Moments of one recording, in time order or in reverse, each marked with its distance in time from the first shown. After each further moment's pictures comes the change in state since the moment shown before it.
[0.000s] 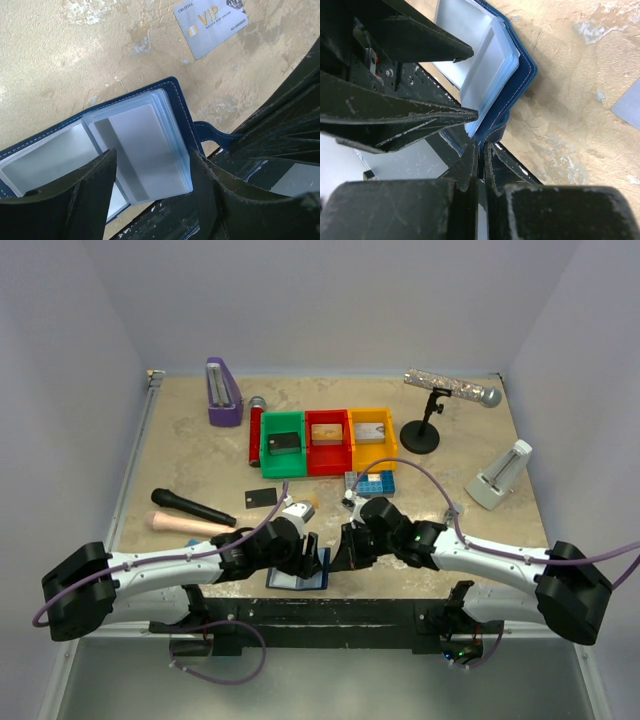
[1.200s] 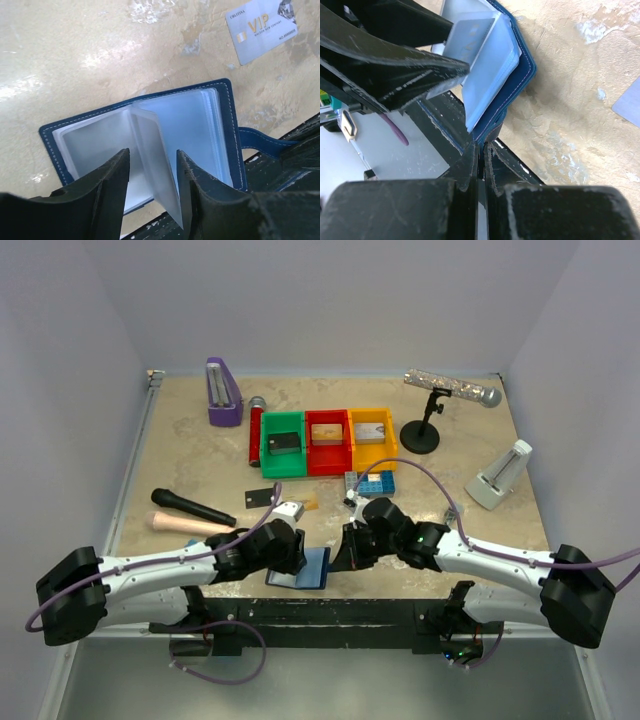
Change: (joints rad) left arm 0.000 -0.034 0.005 -0.119 -0.126 -0.010; right arm 0.000 -0.032 -0.011 -0.002 0.000 -0.001
